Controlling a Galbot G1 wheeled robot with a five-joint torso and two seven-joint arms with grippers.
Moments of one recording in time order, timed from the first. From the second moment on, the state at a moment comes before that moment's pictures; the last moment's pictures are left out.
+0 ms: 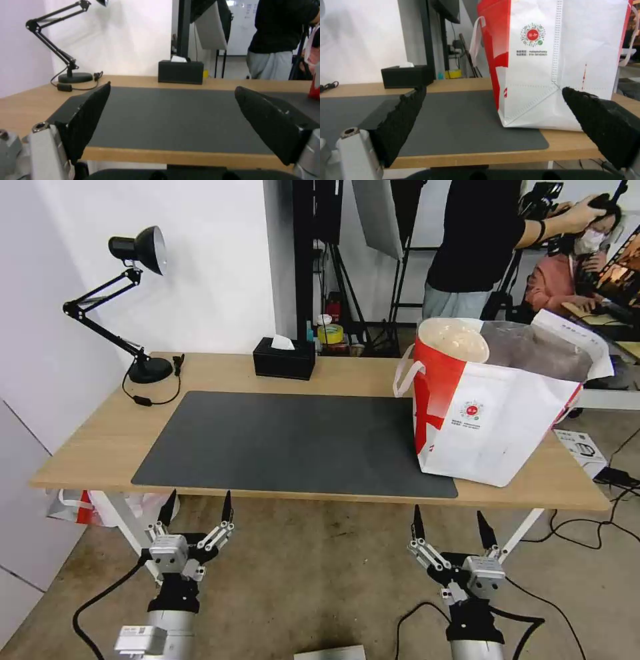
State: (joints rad) left arm 1.81 -1.43 -0.54 -2.20 -0.11 -0.29 -0.06; right arm -1.79 0.99 0.09 2.31 0.02 0.28 0.78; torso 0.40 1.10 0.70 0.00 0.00
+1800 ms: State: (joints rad) left arm 1.80 -1.41 -0.54 -2.17 -0.11 -0.31 -0.06; right arm -1.79 0.99 0.09 2.31 0.02 0.28 0.78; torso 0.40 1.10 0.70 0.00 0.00
